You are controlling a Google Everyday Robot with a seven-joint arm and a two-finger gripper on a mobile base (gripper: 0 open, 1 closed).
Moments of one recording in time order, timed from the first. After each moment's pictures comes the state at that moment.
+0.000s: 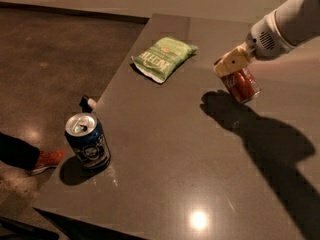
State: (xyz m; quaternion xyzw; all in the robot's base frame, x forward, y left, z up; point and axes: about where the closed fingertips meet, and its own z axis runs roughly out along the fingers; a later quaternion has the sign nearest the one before) arm 0.578 -0.184 0.932 -0.34 0.88 0.14 0.29
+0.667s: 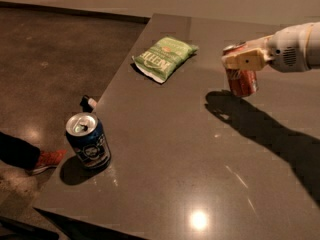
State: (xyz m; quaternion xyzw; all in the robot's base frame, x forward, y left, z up) arm 0.579 -0.198 0.959 -0.32 0.80 0.19 0.47
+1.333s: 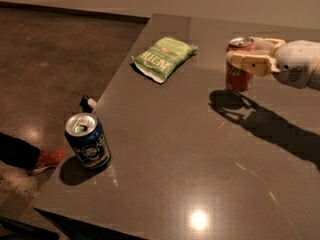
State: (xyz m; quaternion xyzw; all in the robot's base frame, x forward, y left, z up) arm 0.583 -0.213 0.966 -0.30 0.69 0.24 0.61
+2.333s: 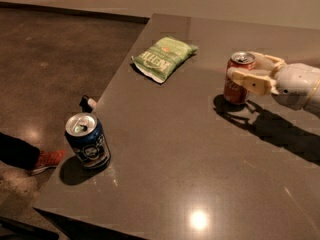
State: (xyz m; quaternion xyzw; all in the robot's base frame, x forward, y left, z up) arm 0.566 -0.219 0.934 -0.31 0.65 0.26 0.64
